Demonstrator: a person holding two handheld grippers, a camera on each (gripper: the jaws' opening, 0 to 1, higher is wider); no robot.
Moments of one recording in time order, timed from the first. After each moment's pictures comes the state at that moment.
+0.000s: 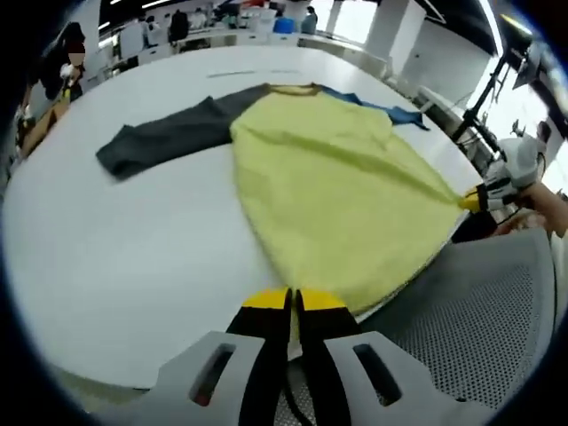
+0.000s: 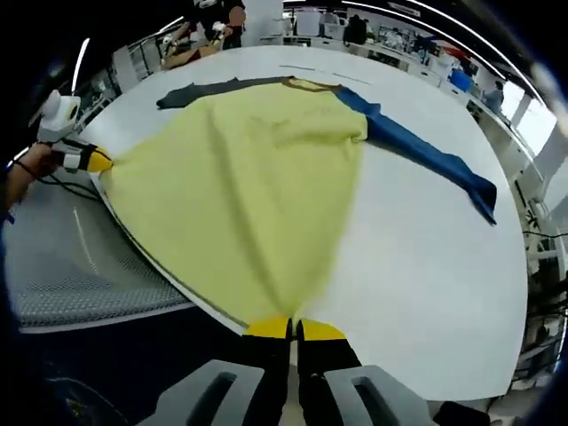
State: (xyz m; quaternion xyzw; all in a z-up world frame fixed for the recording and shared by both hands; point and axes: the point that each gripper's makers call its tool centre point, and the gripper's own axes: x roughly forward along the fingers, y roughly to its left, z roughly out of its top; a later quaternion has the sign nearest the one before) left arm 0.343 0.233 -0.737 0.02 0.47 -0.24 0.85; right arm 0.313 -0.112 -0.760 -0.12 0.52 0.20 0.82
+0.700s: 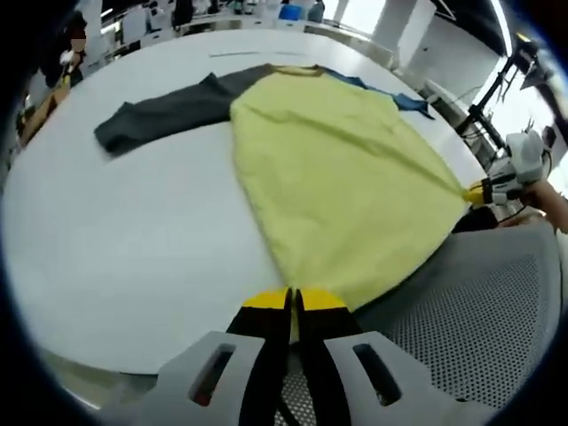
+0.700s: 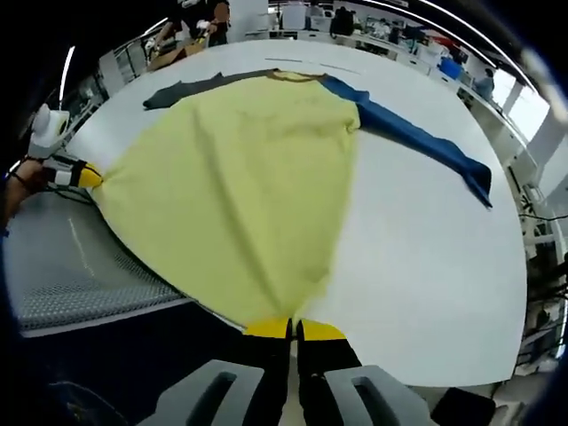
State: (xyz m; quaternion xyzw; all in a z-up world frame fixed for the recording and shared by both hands) left arm 0.331 0.235 -0.753 0.02 0.50 -0.22 0.84; right arm 0.307 -0.118 -0.759 -0.10 0.54 0.17 0.82
